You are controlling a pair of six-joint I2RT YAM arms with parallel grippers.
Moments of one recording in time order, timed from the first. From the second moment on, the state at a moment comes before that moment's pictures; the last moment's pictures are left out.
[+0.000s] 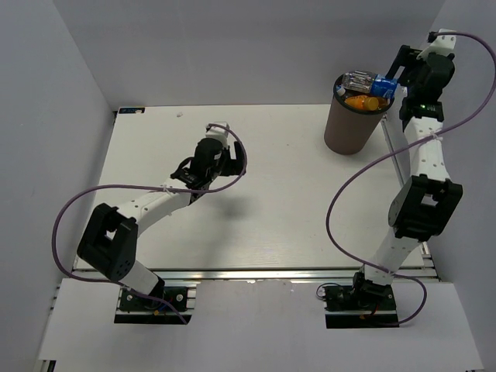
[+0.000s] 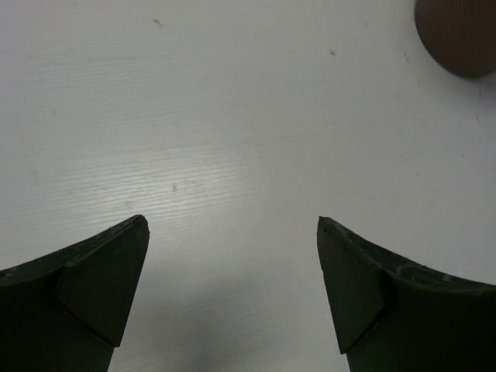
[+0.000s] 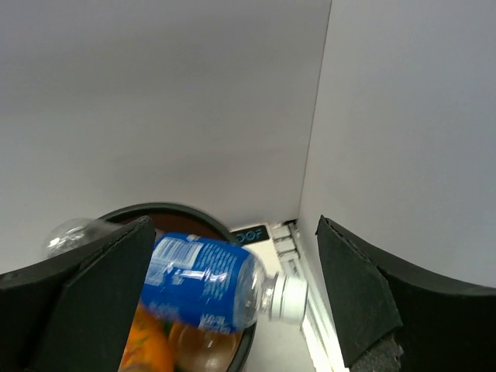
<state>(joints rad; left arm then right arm) -0.58 1.53 1.01 0.07 -0.16 -0.36 -0.20 1.85 1.80 0.08 0.00 0.04</state>
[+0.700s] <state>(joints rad) -0.32 1.32 0.97 -0.29 -0.54 -0.72 0.34 1.61 1.35 -0.17 -0.27 0.04</state>
